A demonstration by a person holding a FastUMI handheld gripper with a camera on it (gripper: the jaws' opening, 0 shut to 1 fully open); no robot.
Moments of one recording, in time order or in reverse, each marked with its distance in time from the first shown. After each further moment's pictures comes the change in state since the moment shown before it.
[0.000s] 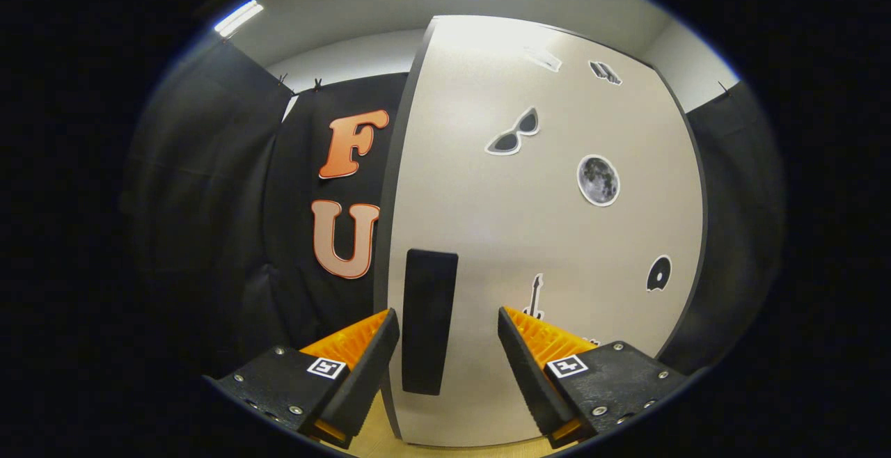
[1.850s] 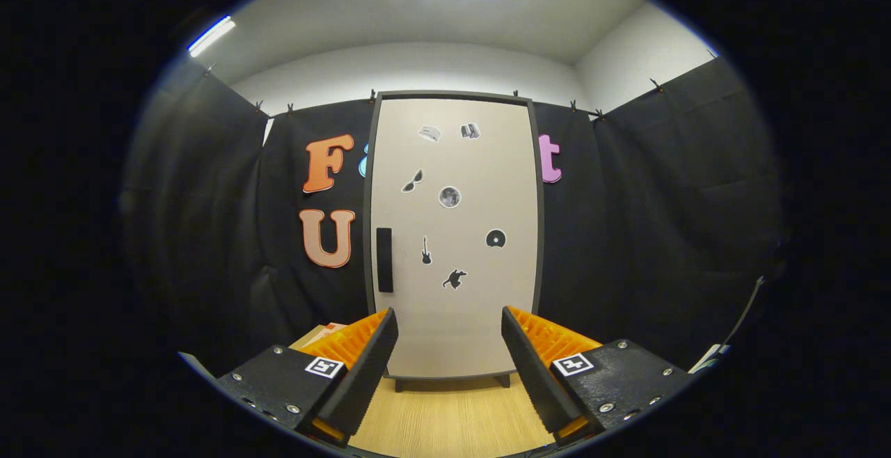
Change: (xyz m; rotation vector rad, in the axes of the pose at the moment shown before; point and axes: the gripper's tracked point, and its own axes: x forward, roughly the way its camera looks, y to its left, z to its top) arm -0.145 -0.022 0.025 0.083 0.033 -0.170
